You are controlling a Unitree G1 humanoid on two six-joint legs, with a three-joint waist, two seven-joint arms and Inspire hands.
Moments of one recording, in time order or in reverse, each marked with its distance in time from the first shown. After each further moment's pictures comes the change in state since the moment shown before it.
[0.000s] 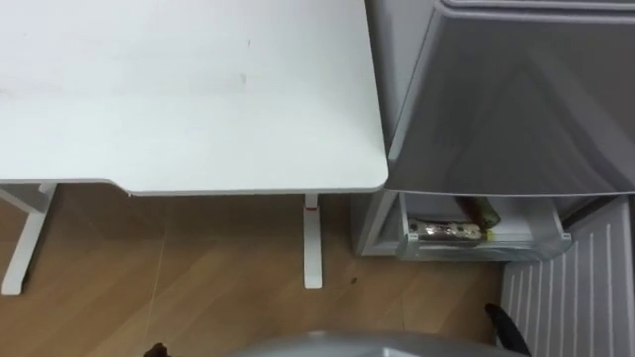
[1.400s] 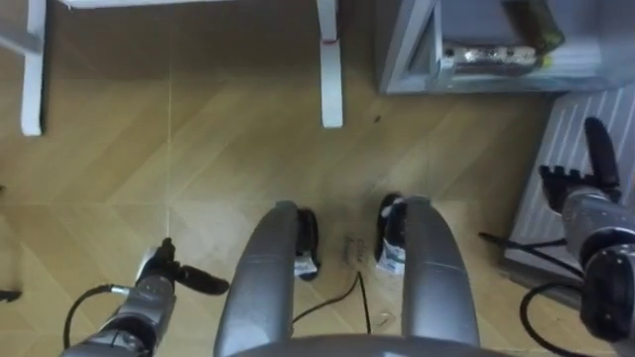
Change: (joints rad) left arm -0.338 0.097 -0.327 0.116 -0.006 -0.075 0.058; right arm -0.584 -0.225 0.070 0.009 0.145 -0.187 -0.006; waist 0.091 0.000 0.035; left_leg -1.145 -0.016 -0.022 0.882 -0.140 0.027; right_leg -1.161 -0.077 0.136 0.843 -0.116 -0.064
